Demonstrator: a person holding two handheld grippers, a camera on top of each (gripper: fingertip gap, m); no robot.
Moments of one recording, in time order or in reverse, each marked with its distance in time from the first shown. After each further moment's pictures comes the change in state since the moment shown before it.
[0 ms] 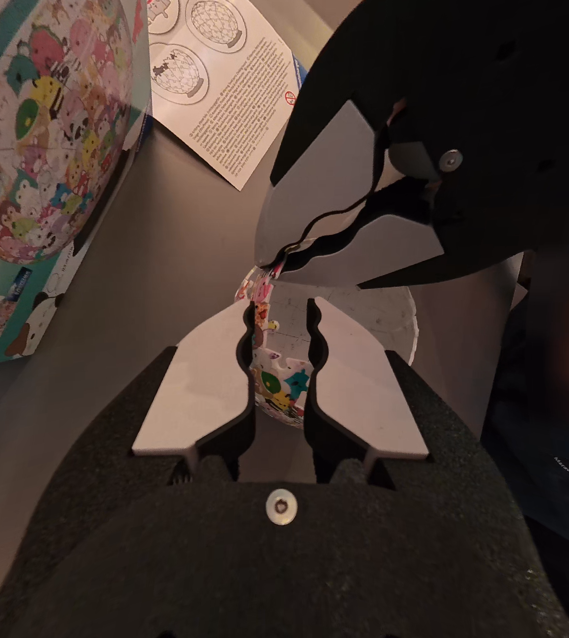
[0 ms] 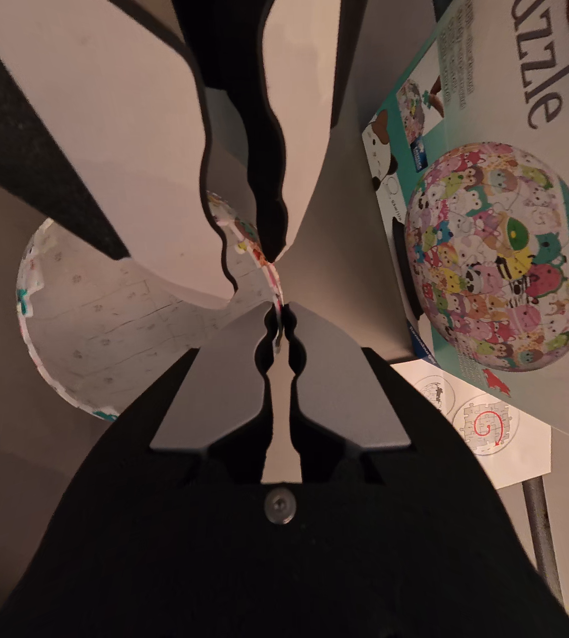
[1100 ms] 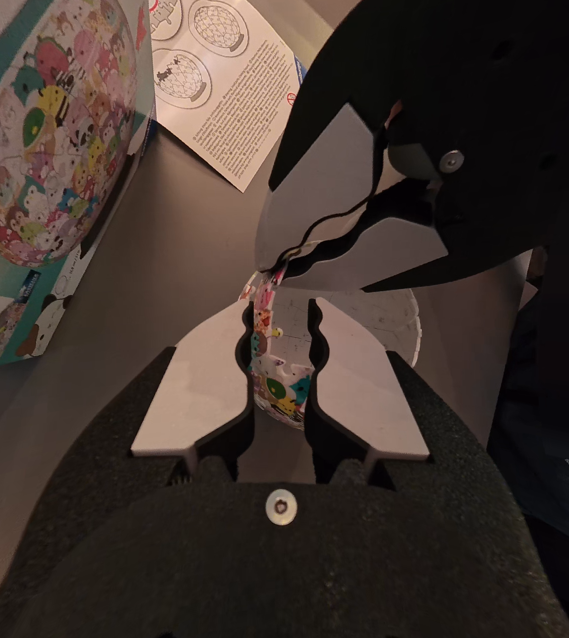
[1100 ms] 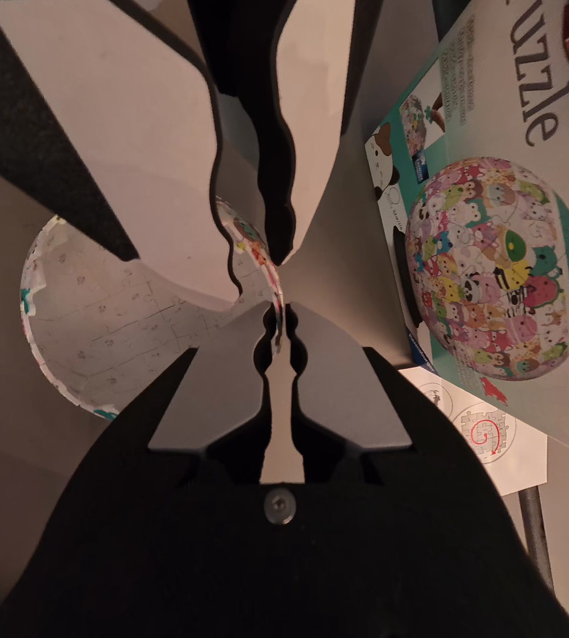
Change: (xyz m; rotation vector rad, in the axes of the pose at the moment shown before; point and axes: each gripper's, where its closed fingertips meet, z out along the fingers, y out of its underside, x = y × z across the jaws) left arm -0.001 -0.001 -0.001 0.004 -0.014 0.015; right arm -0.001 -0.004 0.000 0.019 -0.006 -0.022
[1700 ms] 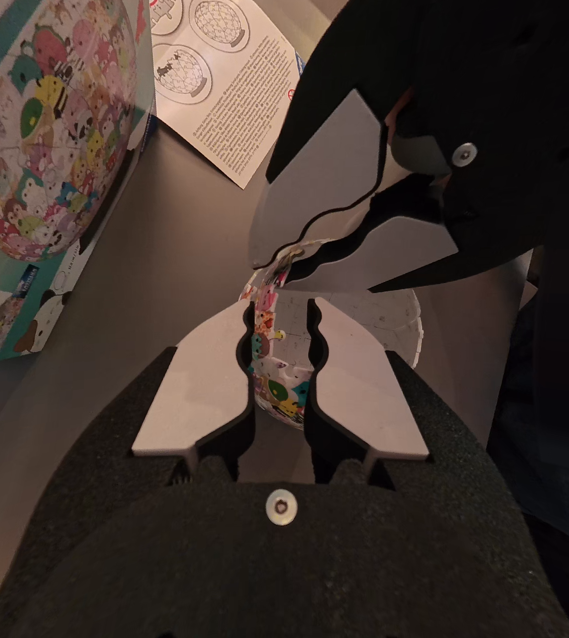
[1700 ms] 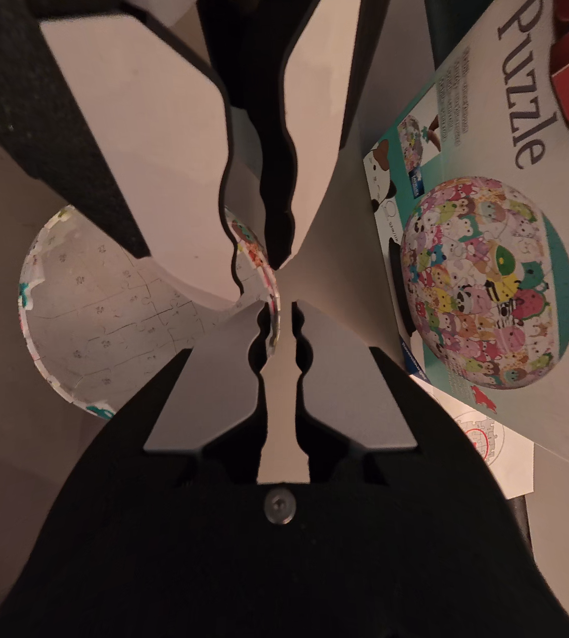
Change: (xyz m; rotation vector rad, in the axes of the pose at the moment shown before) left arm 0.000 0.002 0.000 0.000 -0.003 -0.001; right arm 0.000 -0.004 -0.001 0.025 0.008 -0.037
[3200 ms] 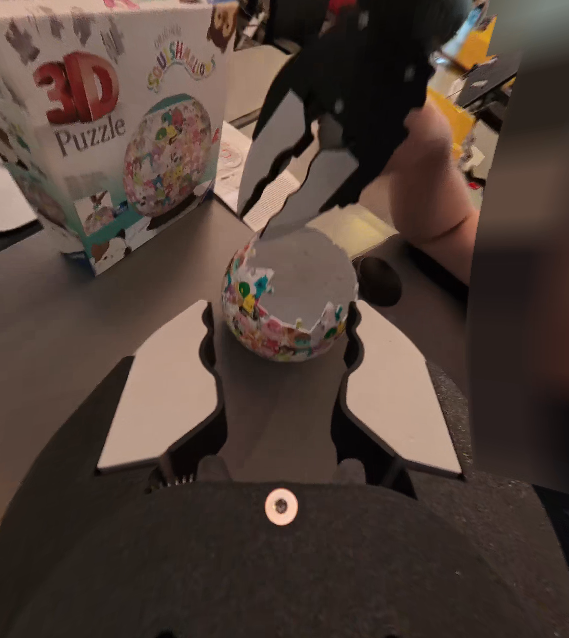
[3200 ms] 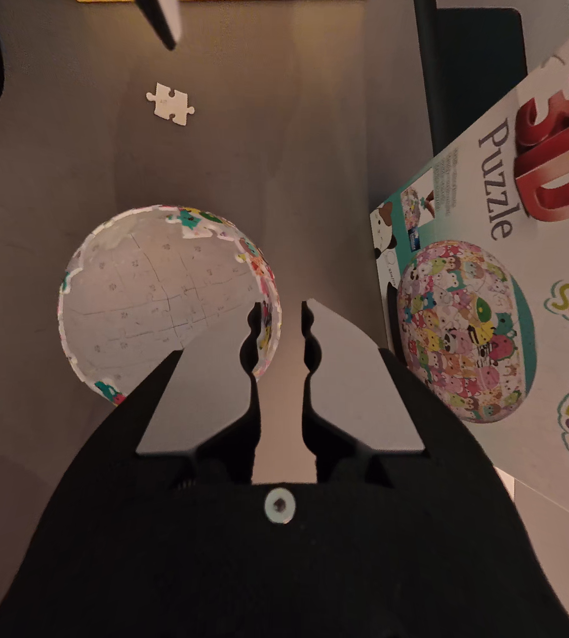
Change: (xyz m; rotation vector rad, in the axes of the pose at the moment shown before) left arm 0.042 0.059 -0.087 0.531 -0.170 -0.037; right arm -0.009 -0.021 -0.014 0.120 -0.038 -0.104
